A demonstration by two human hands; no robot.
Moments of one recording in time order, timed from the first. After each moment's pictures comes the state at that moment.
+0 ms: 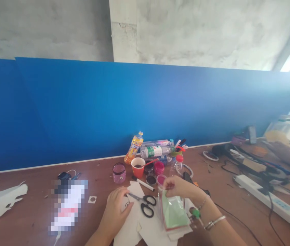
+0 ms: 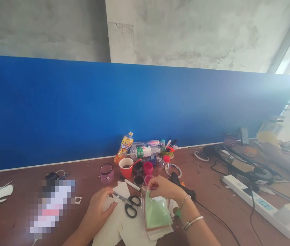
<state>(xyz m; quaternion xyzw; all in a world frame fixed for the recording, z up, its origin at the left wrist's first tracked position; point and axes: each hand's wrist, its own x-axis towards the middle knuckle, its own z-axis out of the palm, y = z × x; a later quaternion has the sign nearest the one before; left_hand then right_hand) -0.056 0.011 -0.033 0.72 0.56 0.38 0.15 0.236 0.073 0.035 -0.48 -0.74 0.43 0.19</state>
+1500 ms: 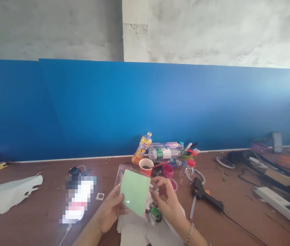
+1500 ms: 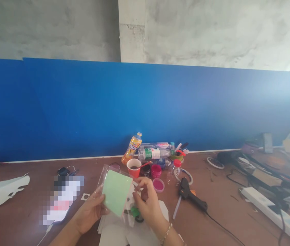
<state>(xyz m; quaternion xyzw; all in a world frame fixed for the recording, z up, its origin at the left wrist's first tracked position) -0.076 0.004 0.000 0.27 0.35 0.55 0.71 0.143 0.038 -0.004 -0.34 -0.64 0.38 0.58</state>
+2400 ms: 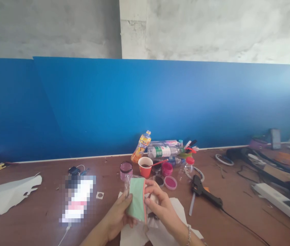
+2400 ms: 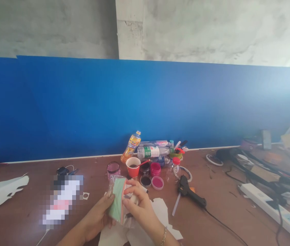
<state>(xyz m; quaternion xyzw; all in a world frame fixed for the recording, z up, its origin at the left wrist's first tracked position) -0.044 -0.003 -0.007 0.35 0.40 0.45 0.72 0.129 0.017 0.014 -0.31 -0.64 0.51 0.48</state>
